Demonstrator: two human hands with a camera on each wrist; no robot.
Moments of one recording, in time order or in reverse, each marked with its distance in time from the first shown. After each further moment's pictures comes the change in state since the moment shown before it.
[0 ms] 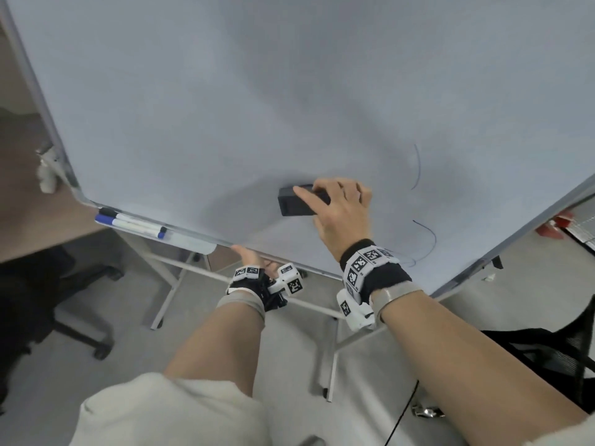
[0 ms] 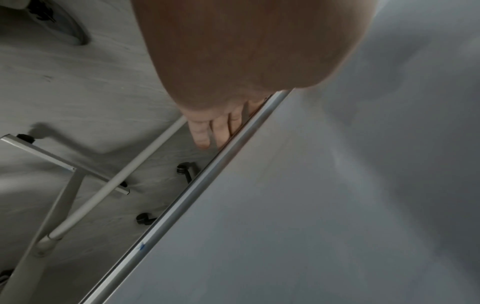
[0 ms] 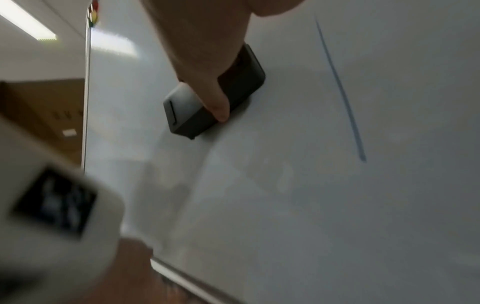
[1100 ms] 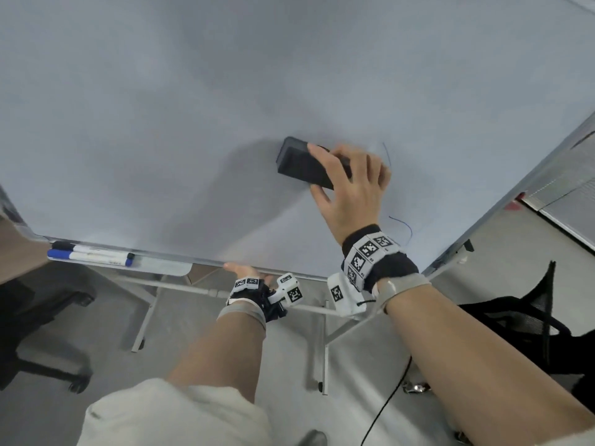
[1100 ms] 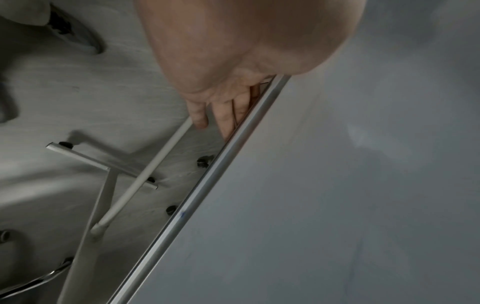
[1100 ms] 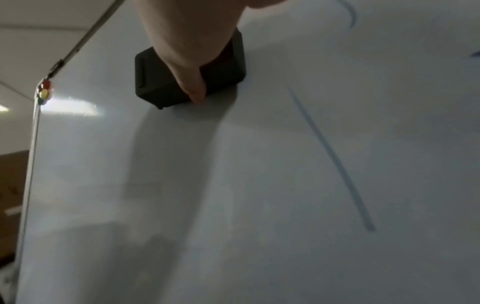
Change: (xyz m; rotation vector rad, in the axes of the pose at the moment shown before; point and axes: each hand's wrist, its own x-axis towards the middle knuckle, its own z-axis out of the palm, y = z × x) left_hand 0.080 -0.038 -0.006 0.146 0.067 -0.151; right_hand 0.021 0.035 -0.034 0.003 0.312 0.254
